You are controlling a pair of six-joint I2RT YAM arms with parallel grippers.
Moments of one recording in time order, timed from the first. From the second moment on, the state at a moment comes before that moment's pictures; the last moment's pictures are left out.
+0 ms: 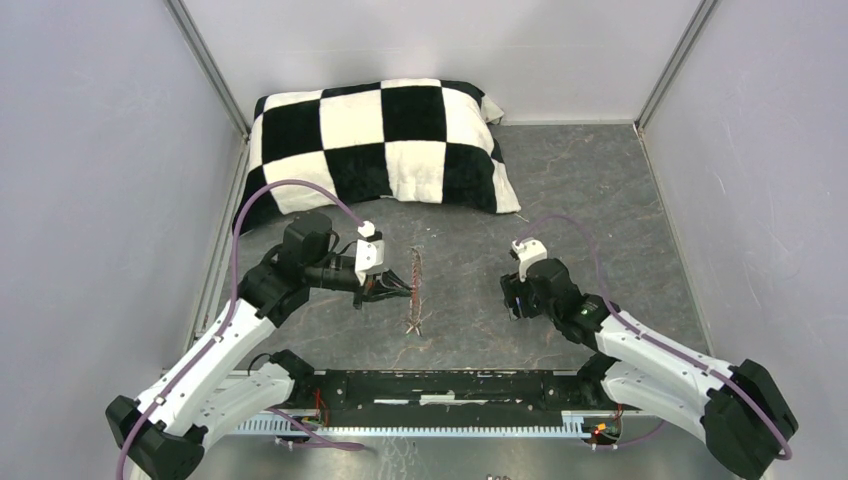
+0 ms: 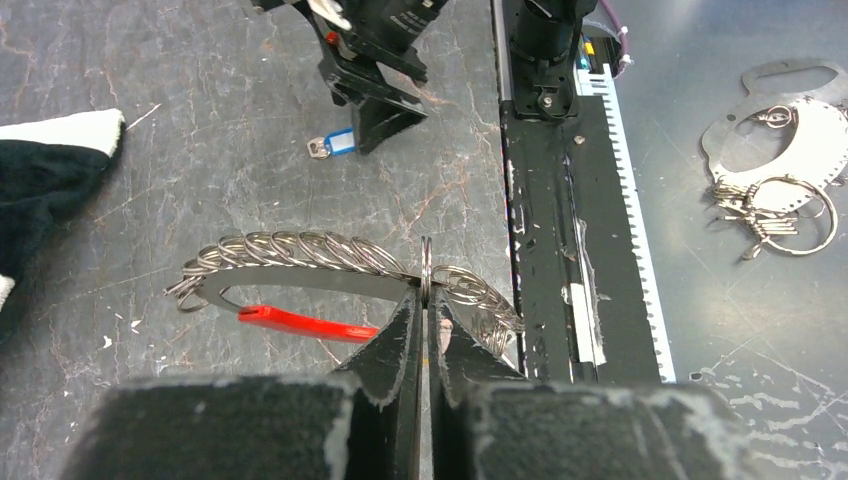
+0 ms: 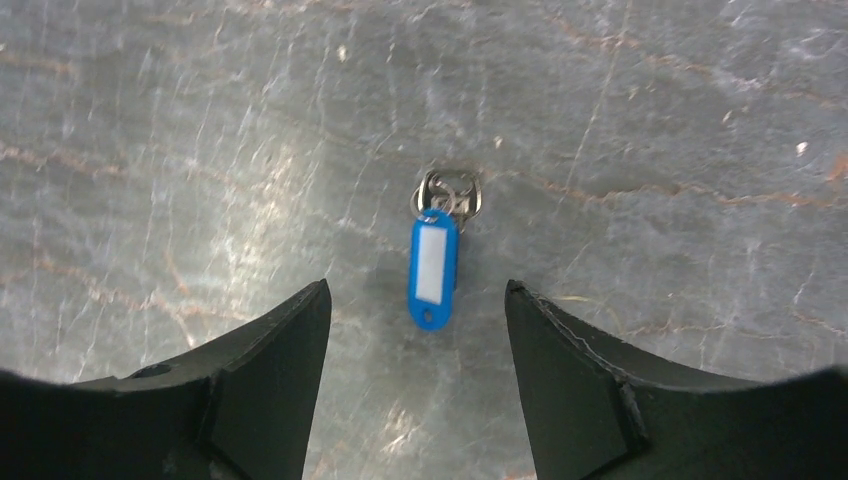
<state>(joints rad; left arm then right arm) -0.58 0.85 0.83 -0.47 0.93 0.42 0.70 0.89 0.37 -0.25 0.18 0.20</state>
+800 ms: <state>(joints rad) -0.58 0.81 0.82 -0.50 0.92 0.44 0.58 1.04 0.33 -0.01 -0.08 0.19</state>
